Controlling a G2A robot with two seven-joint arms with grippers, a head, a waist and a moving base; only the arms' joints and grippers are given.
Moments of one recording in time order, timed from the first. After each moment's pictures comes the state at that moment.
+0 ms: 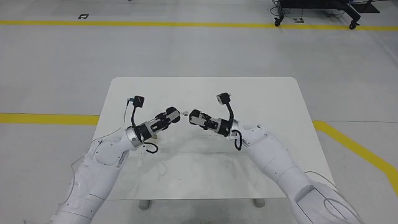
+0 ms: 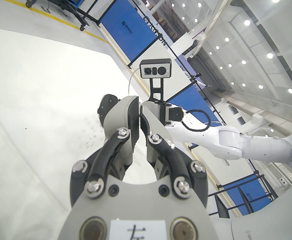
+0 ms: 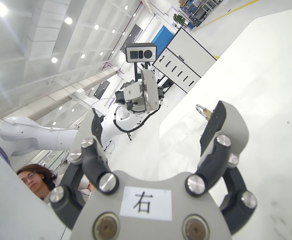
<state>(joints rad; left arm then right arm) 1.23 -1.13 -1.21 -1.33 -0.02 -0.69 -0.63 -0.92 -1.42 0.88 -0.75 0.27 -1.01 0.76</state>
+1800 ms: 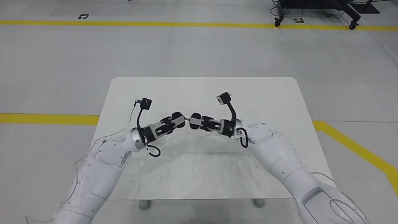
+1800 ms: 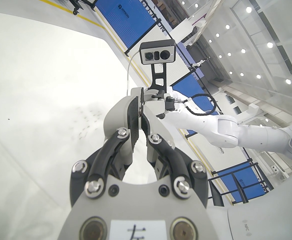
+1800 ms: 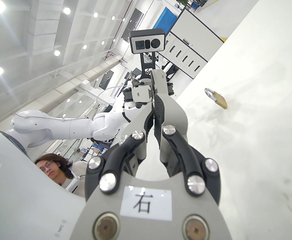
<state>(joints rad) 1.21 -1.12 -1.16 -1.32 -0.04 -0.68 -0.69 -0.92 -1.37 0.88 -0.82 0.36 -0.90 0.90</state>
